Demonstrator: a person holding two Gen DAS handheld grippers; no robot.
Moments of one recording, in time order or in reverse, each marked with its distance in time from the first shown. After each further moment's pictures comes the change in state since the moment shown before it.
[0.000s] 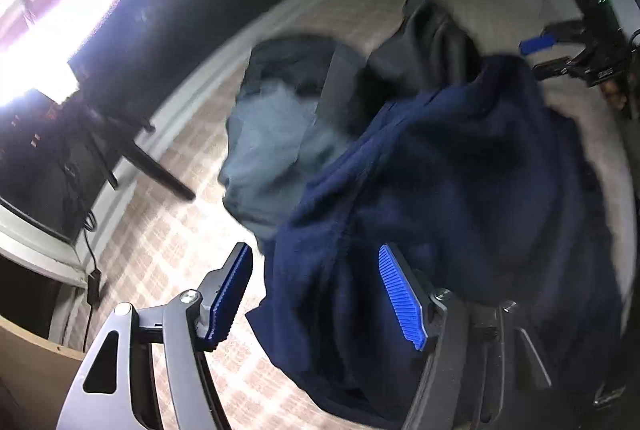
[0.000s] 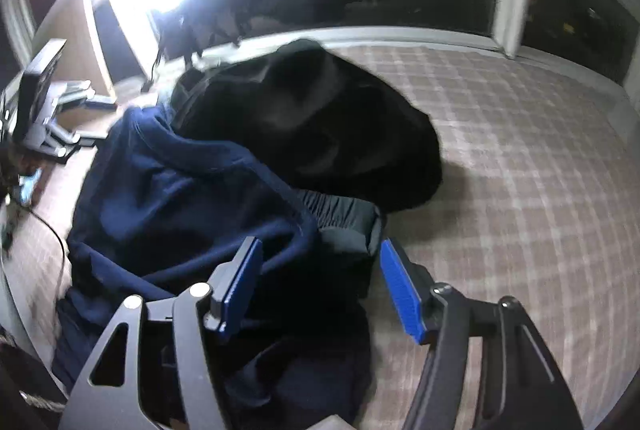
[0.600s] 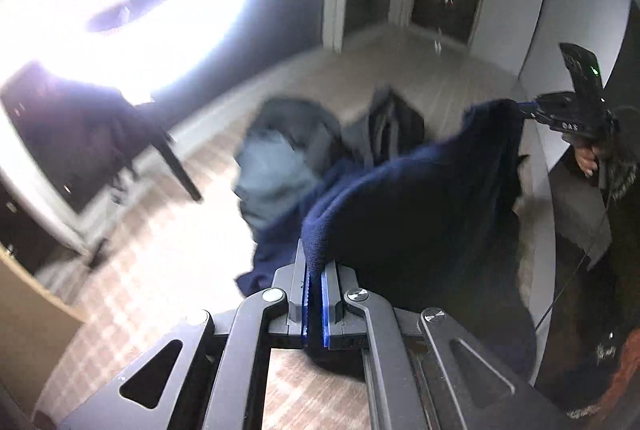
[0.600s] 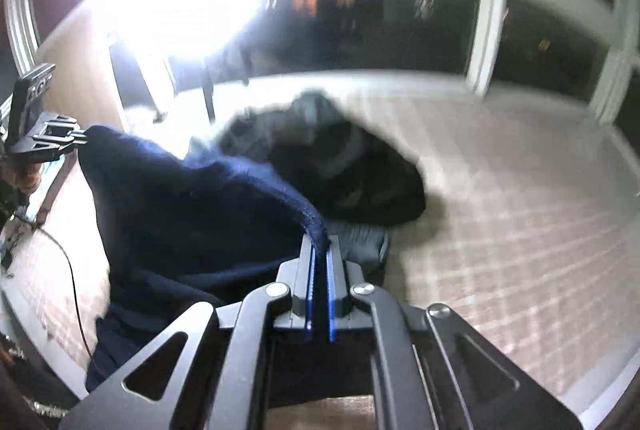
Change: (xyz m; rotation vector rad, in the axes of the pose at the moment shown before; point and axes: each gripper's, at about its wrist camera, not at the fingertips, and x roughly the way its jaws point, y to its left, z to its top) left arm -0.170 0.028 -0.056 -0.151 -0.267 -0.125; right arm -0.139 0.078 0.008 0.037 -0.187 -0.133
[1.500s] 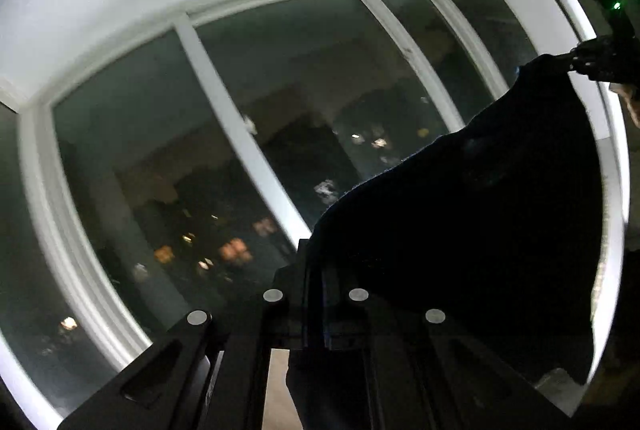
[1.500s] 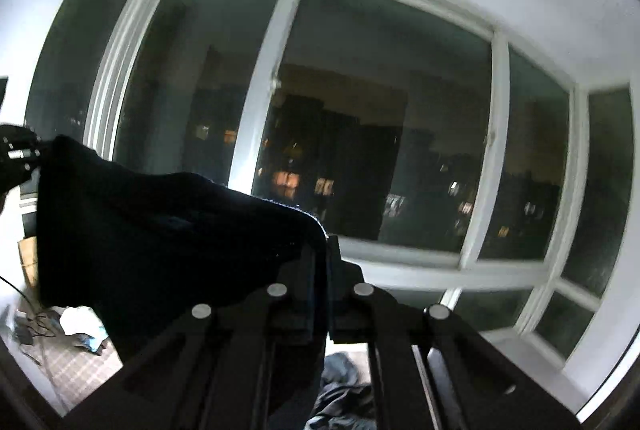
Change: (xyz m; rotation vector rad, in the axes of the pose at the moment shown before) left arm -0.580 -0.084 -0.043 0.224 -0.593 0.787; right arm -0.431 0.298 0.151 -0.245 -0.705 -0.165
